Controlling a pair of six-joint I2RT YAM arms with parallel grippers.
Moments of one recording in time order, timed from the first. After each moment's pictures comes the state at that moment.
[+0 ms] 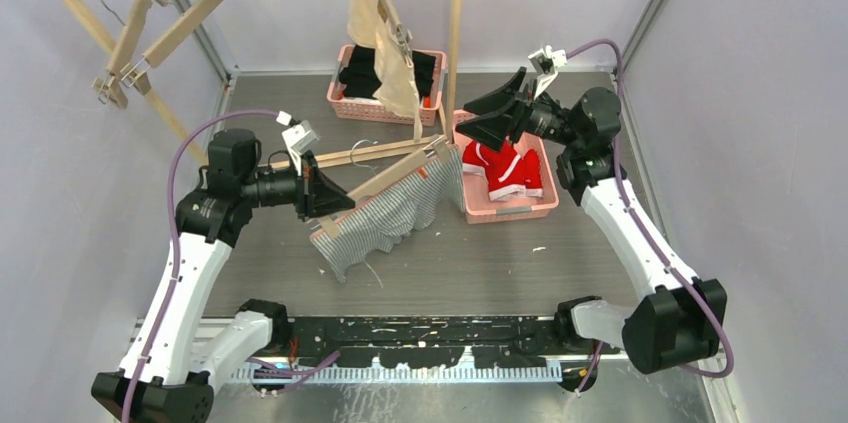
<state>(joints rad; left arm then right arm) -0.19 0.90 1.05 -0.71 0.99 0.03 0.22 1.18 1.04 0.43 -0.99 0.56</state>
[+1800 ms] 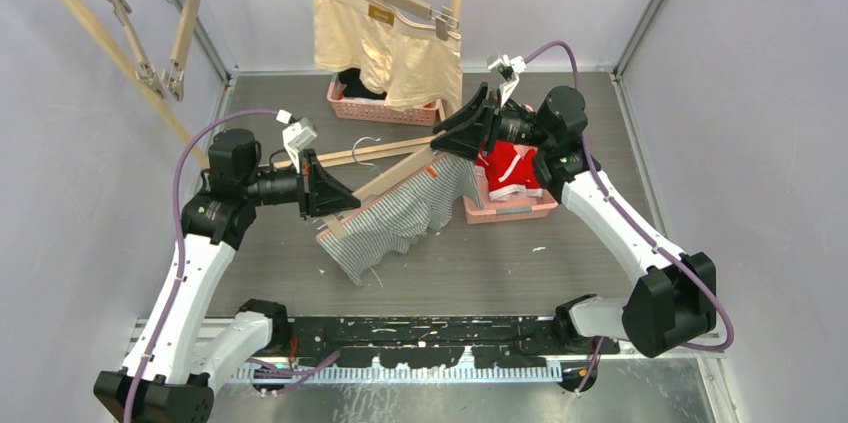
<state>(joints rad) -0.19 0.88 0.98 -0.54 1.10 -0.12 0.37 1.29 1.05 0.47 -1.05 0.59</state>
